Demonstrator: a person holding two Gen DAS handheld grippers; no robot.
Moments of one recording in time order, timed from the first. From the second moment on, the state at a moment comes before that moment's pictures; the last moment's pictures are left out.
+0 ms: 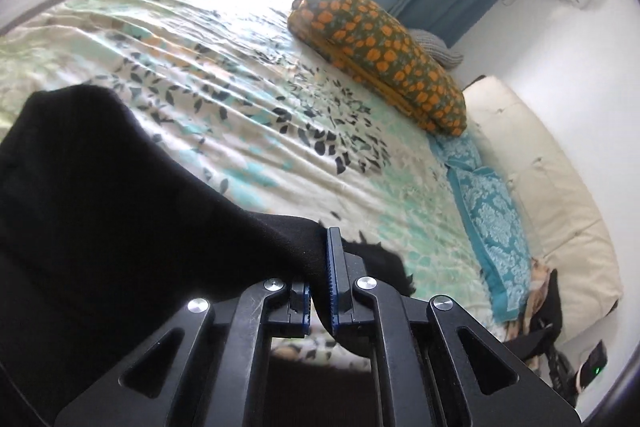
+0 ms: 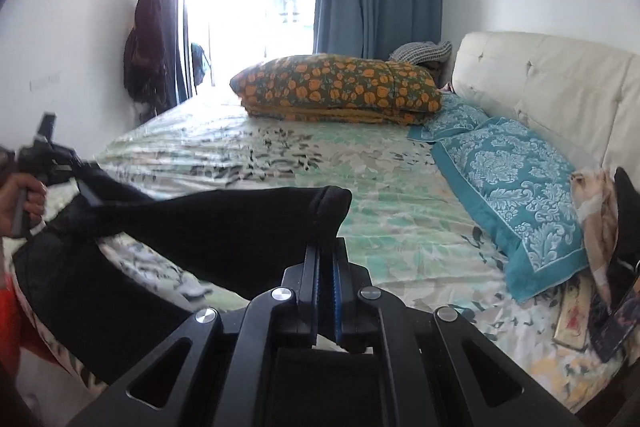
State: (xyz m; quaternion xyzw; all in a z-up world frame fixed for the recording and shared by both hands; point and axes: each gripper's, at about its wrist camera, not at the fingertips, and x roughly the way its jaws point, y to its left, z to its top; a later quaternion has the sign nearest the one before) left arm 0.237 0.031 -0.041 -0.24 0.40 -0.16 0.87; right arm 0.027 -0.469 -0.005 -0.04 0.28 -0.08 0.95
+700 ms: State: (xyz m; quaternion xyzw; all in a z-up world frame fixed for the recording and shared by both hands) left arm 0.144 0.055 -0.127 -0.21 0.46 -0.15 0.85; right arm 0.020 -0.524 -0.161 0.29 0.59 -0.06 0.75
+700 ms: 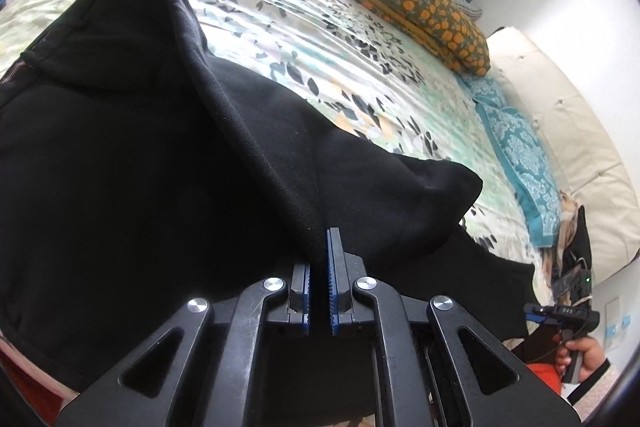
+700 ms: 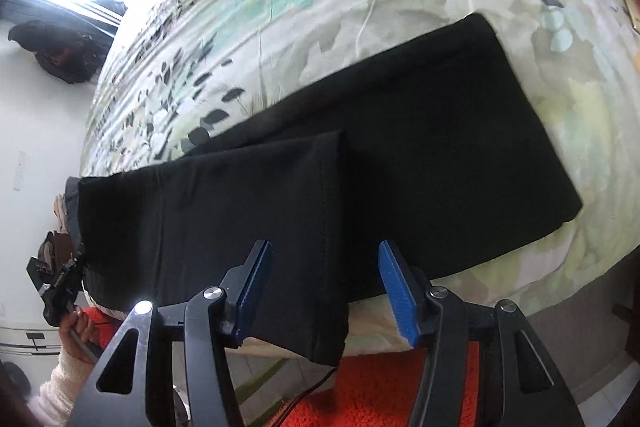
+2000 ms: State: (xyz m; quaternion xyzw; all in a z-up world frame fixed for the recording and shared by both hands) left arm 0.060 -0.044 -0.144 -0.10 0.52 -0.24 0.82; right arm 0.023 -0.598 -0.134 0.18 0.59 -0.19 0.76
